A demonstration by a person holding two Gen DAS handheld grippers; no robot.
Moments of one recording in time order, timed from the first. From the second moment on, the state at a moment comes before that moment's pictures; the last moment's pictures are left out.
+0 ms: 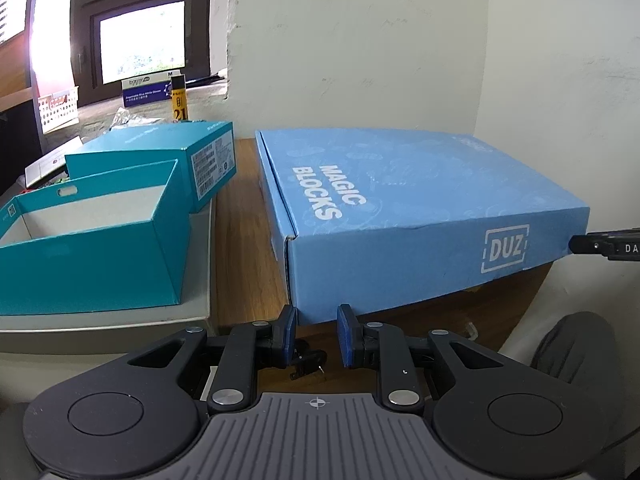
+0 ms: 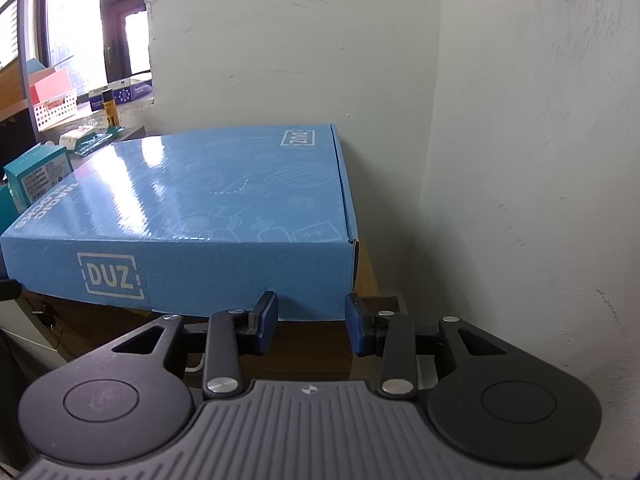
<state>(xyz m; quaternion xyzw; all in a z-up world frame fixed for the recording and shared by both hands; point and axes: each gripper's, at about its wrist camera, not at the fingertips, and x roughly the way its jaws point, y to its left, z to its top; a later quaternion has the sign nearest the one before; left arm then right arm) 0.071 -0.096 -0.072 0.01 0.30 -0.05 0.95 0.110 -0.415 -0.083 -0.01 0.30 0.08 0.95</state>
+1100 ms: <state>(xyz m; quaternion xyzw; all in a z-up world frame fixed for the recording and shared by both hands) 0.075 -0.105 -0.069 0.00 0.28 -0.06 0.96 0.118 -0.409 -0.089 -0.01 0.29 0.07 0.96</state>
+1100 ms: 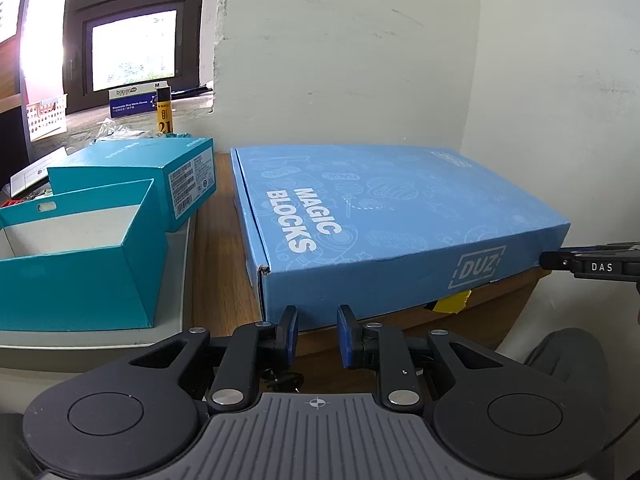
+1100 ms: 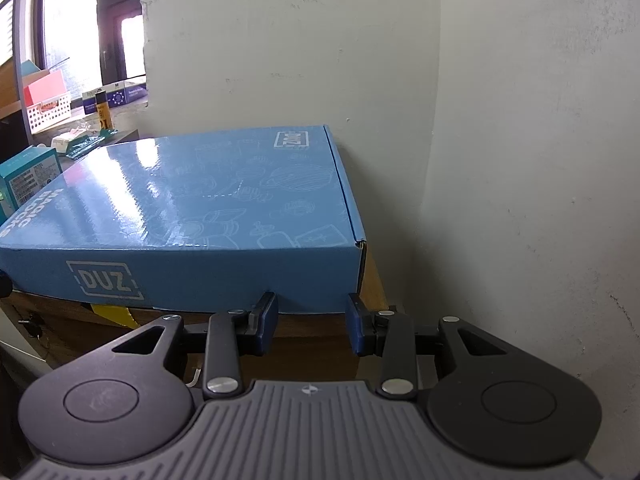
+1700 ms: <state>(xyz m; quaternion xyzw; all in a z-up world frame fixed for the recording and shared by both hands) 0.051 -0.106 -0.065 -0.03 0.28 -0.09 0.96 0.080 -0.393 -0.074 -0.03 0.28 0.07 0.96</state>
